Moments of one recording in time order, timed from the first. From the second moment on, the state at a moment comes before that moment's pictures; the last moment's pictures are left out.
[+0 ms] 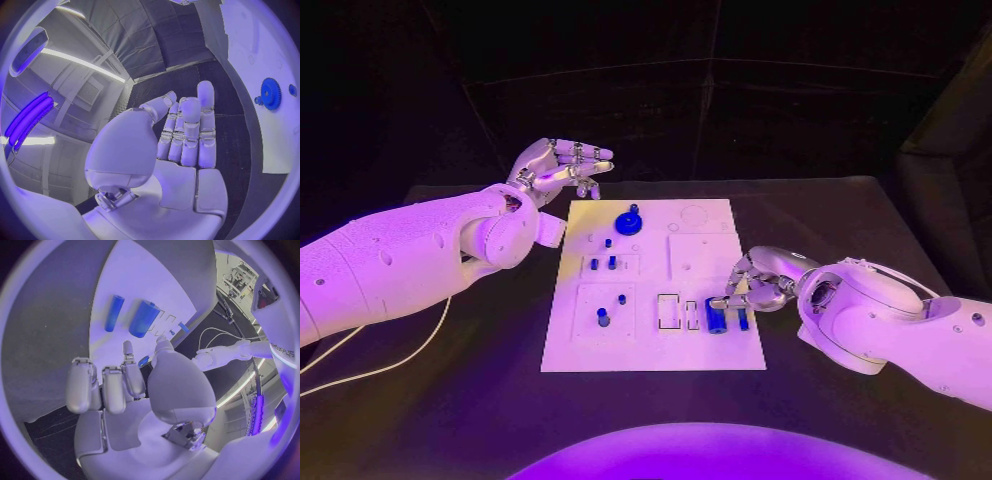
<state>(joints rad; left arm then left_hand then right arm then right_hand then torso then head) 1.21 -0.78 -0.06 1.32 -0.15 -0.20 0.46 1.31 -0.09 0.47 -0.10 0.07 1.05 0.17 0.11 0.07 1.12 0.10 0.22 0.07 1.25 0.01 1.07 0.53 0.18 1.20 0.11 0.63 0.70 1.03 -1.00 -0.05 1.84 -1.42 -0.27 -0.48 1.16 -0.09 -0.17 0.29 0.24 0.94 0.10 0.39 0.15 1.44 0.01 1.33 1.26 1.47 -0.05 1.47 1.28 0.08 1.41 0.06 1.44 1.27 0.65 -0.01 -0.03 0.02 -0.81</state>
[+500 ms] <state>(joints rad) 1.21 -0.79 -0.06 1.32 -0.15 -0.19 0.46 1.31 -0.09 0.47 -0.10 0.07 1.05 0.17 0.11 0.07 1.12 0.10 0.22 0.07 1.25 0.01 1.07 0.53 0.18 1.20 0.11 0.63 0.70 1.01 -0.94 -0.05 1.81 -1.45 -0.22 -0.53 1.14 -0.09 -0.17 0.29 0.24 0.94 0.10 0.42 0.16 1.44 0.01 1.33 1.26 1.47 -0.05 1.47 1.28 0.08 1.41 0.06 1.44 1.27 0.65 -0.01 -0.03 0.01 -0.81</state>
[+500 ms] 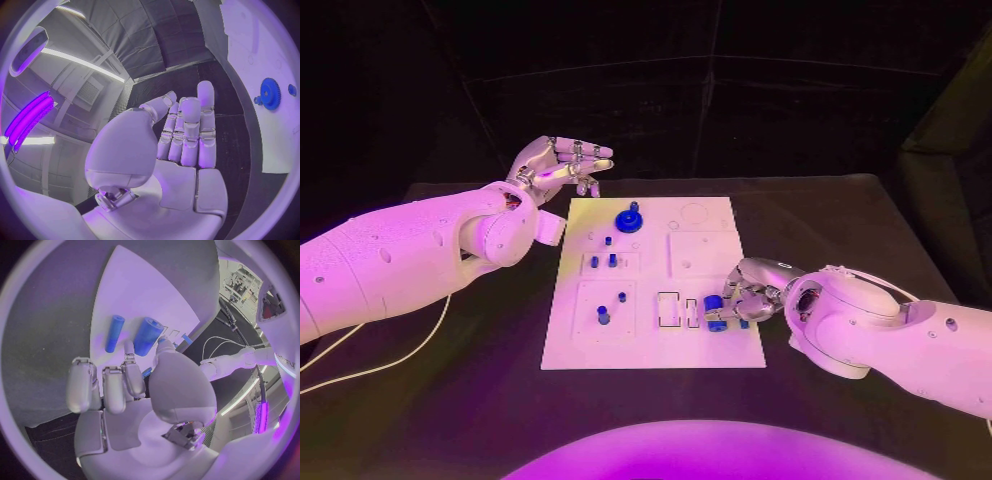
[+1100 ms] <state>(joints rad) 1.21 -0.79 -0.06 1.32 -0.15 -0.19 0.46 1.31 -0.09 0.47 -0.10 0.07 1.05 0.17 0.11 0.07 1.12 0.10 0.22 0.07 1.25 0.01 1.07 0.53 0.18 1.20 0.11 0.63 0.70 0.99 -0.91 -0.04 1.81 -1.48 -0.23 -0.55 1.28 -0.01 -0.13 0.24 0.38 0.92 0.09 0.49 0.18 1.44 0.01 1.33 1.28 1.47 -0.05 1.47 1.30 0.08 1.42 0.05 1.44 1.28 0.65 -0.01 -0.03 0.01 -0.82</state>
